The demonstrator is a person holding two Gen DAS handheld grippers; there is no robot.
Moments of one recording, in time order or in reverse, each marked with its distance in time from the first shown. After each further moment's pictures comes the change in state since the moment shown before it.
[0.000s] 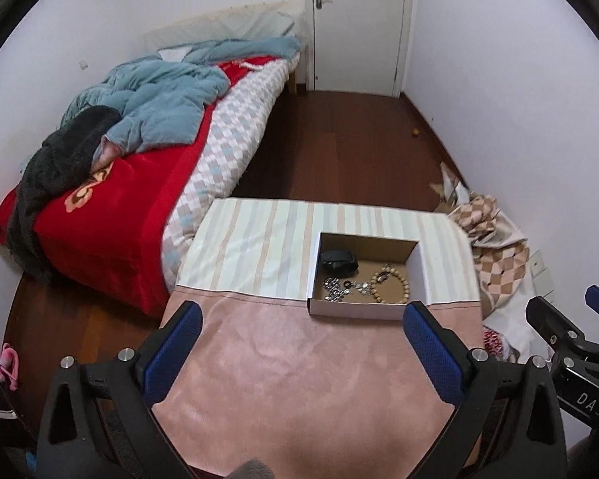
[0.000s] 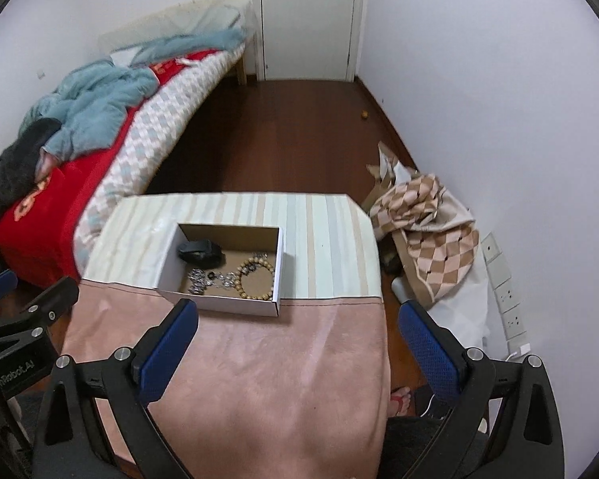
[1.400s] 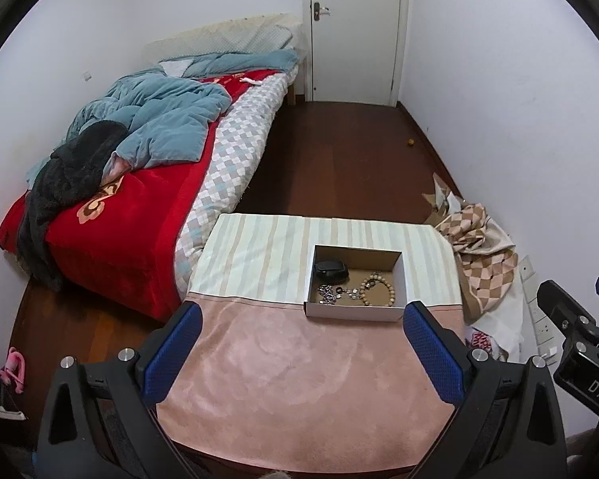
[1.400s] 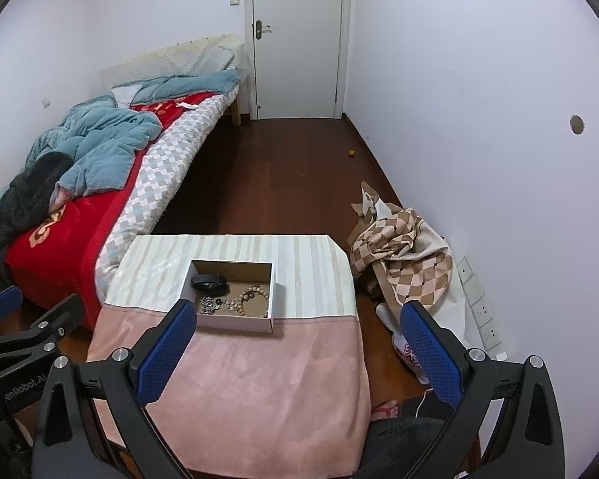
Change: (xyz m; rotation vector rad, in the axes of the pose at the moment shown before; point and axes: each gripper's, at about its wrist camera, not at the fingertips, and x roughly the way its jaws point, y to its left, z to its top) left arm -0.045 -0.008 0.015 0.010 -0.001 0.009; right arm -0.082 -0.010 0.013 0.022 -0.092 -0.035
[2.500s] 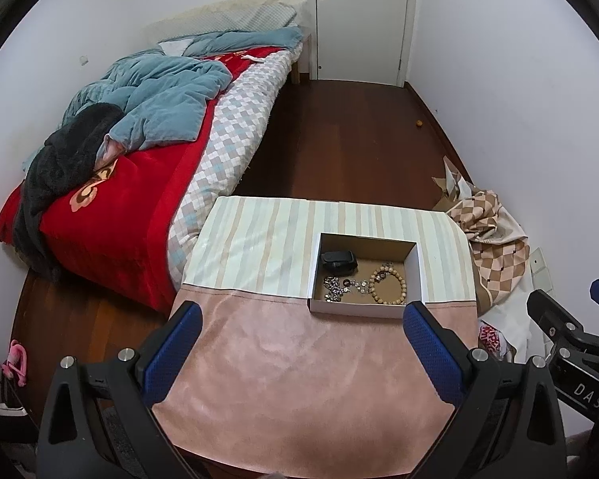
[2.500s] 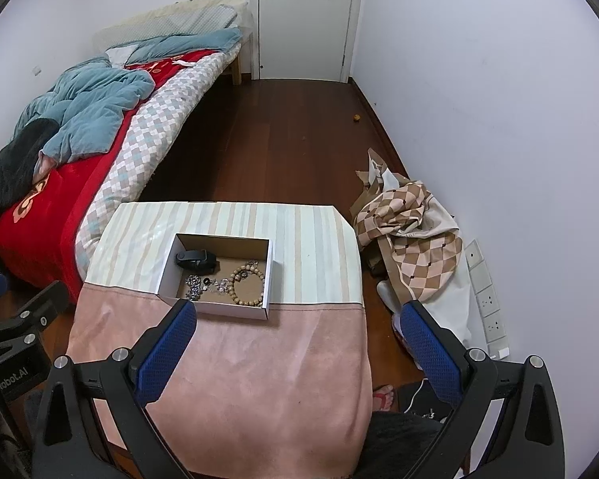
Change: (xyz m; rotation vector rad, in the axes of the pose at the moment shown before) left arm 0.046 0.003 0.011 -0.012 0.075 0.009; right arm 0.072 0.016 0.007 -0.038 0.137 -0.011
